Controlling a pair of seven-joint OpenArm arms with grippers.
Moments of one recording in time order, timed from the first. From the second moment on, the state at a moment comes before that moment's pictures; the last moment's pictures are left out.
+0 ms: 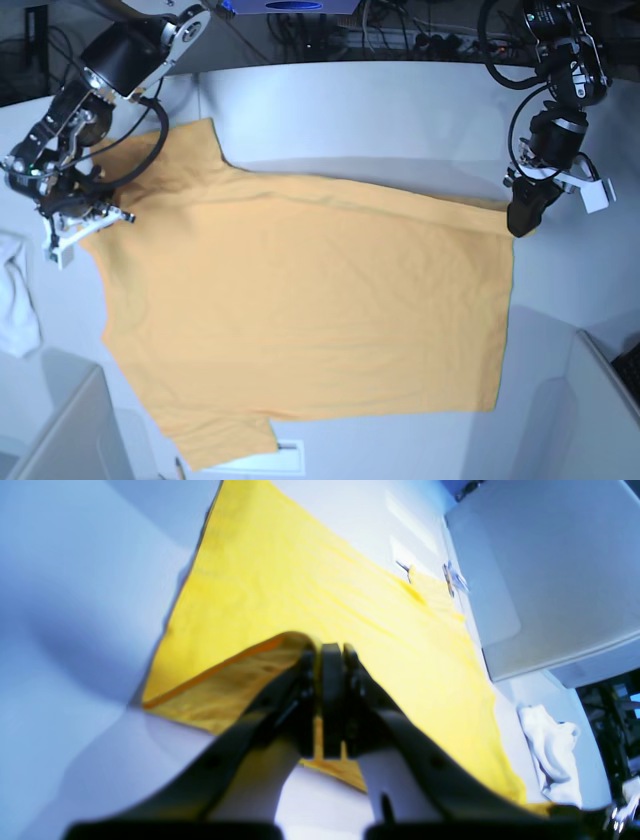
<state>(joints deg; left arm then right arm) 25.9 -13.5 -26.8 112.4 -60.6 -7.0 33.4 8.0 -0.4 39.7 98.7 11.9 20.4 -81.2</state>
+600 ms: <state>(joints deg) 23.3 -13.5 -26.8 109.0 -51.2 -6.8 33.5 16.4 3.2 33.4 86.0 12.1 15.9 -77.0</state>
